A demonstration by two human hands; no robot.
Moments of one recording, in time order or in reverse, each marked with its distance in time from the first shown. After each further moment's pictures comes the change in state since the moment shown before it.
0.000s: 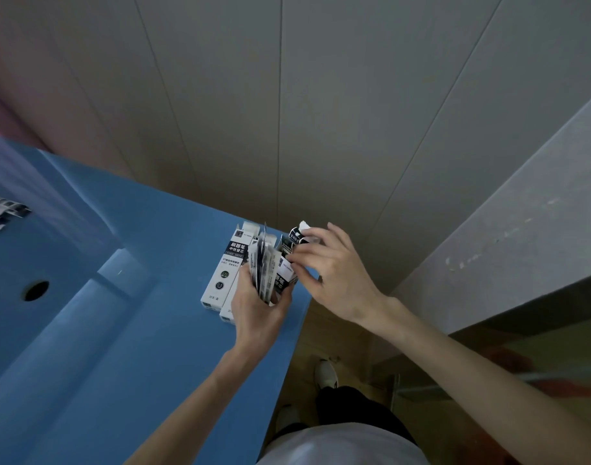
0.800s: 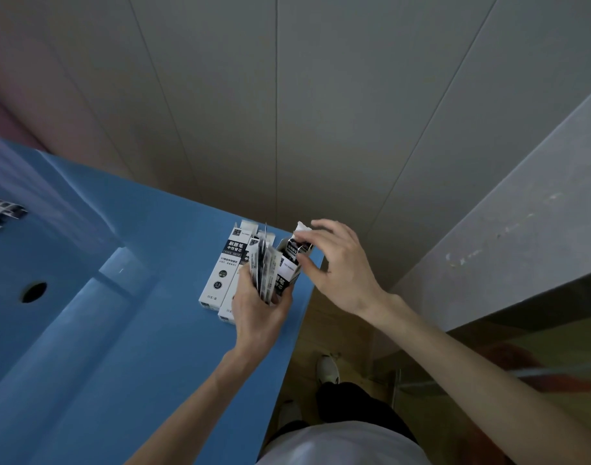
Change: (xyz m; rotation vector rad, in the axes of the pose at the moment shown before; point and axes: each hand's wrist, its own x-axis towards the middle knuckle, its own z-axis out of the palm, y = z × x) left_hand 0.000 -0.004 0.004 0.048 -0.008 0.012; right_hand 0.001 0.006 -0.004 0.115 0.021 0.213
